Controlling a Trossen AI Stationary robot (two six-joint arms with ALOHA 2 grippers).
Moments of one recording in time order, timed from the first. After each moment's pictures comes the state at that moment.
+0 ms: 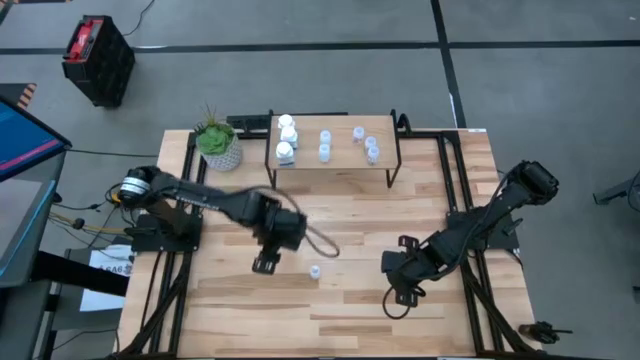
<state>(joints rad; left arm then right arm) -0.16 1.65 1.36 -1.06 0.19 0.01 0.58 1.46 1.00 -0.78 0.08 0.77</state>
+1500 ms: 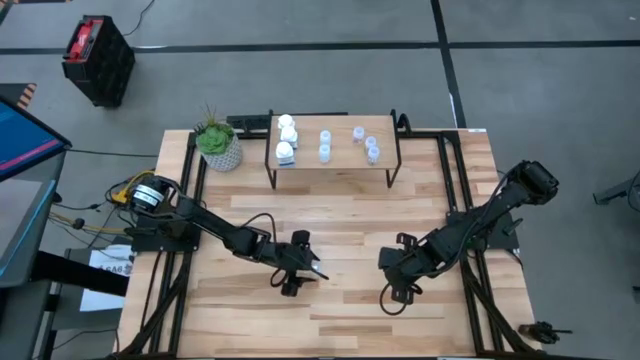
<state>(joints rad) -0.32 1.77 0.82 0.27 -0.10 -0.09 0.56 1.46 1.00 -0.76 0.10 0.78</state>
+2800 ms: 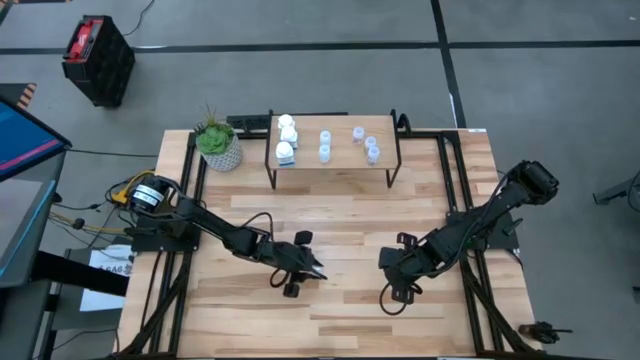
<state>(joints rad) -0.32 1.77 0.82 0.35 -0.09 -0.07 0.56 1.46 1.00 -0.76 0.10 0.78</state>
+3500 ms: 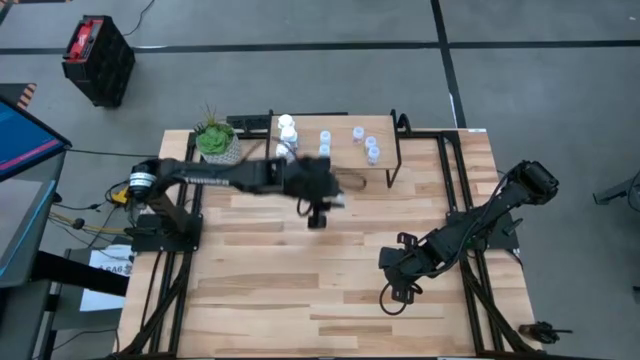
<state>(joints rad) 0.06 1.69 1.46 -0.40 0.01 0.18 0.56 1.46 1.00 -0.77 0.10 0.78</state>
